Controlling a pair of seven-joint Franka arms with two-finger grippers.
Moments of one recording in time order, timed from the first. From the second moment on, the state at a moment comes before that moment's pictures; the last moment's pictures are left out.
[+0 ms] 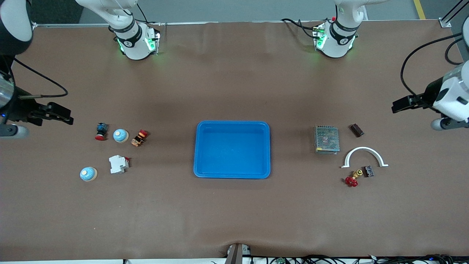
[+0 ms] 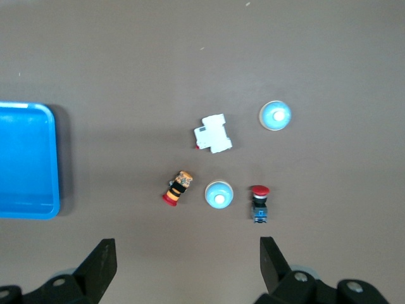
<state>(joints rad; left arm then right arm) 0.10 0.10 -0.13 -1.64 0.02 1.59 -0.16 -0.04 0.19 0.08 -1.46 0.00 1.59 0.00</state>
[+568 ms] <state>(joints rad) 0.11 0.10 -0.13 -1.89 0.02 1.82 -0.24 0.02 0.26 0.07 -1.46 -0.03 1.60 0.00</state>
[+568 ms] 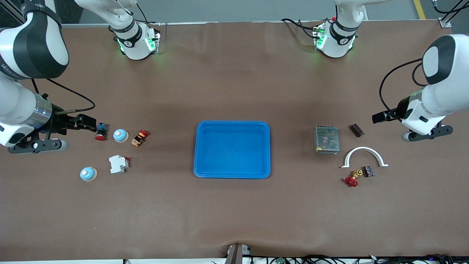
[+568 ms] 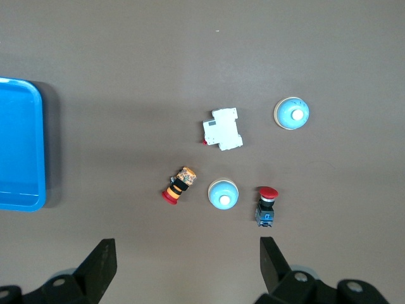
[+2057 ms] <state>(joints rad) 0.18 0.16 -0.13 -2.36 0.04 2.43 -0.40 -0.02 0.37 0.06 -1.48 -0.12 1.73 -0.64</state>
